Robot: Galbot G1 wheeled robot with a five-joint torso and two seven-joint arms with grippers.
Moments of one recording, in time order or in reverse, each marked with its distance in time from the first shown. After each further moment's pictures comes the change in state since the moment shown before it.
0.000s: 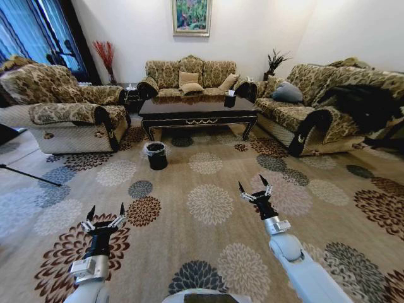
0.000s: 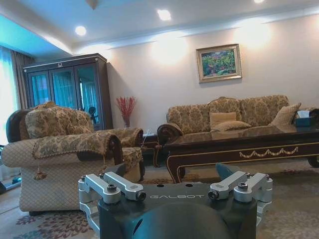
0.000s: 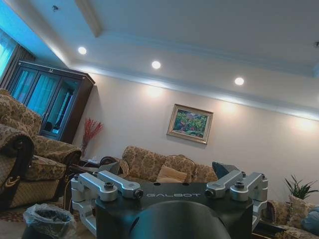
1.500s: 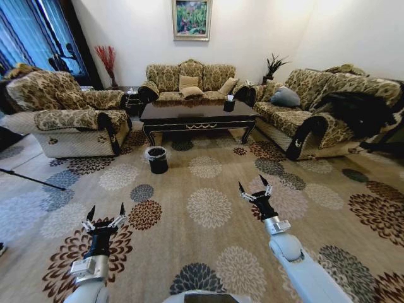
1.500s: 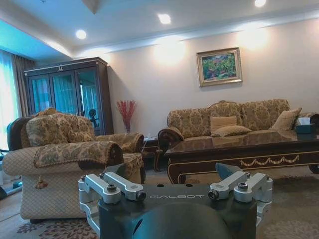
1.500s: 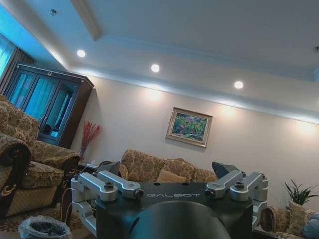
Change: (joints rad) left arm 0.000 0.000 0.000 0.000 0.000 0.000 0.000; right arm 0.000 0.000 0.000 0.000 0.000 0.000 0.000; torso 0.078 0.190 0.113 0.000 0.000
